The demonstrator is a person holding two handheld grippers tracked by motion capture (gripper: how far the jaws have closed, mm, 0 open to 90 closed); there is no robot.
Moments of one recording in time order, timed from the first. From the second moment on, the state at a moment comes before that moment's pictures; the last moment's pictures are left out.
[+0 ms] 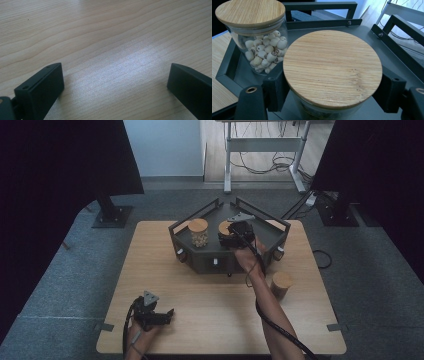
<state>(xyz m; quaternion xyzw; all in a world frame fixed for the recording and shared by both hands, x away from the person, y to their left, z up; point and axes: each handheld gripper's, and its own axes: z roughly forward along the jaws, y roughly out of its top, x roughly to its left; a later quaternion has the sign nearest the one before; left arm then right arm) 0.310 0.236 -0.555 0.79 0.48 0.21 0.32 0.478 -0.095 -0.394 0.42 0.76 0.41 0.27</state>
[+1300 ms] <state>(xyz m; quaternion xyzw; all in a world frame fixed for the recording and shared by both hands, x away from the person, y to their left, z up) 0.311 0.235 -0.555 0.79 0.48 0.21 0.32 0.478 -0.109 -0.394 0.43 0.76 0.42 0.26</state>
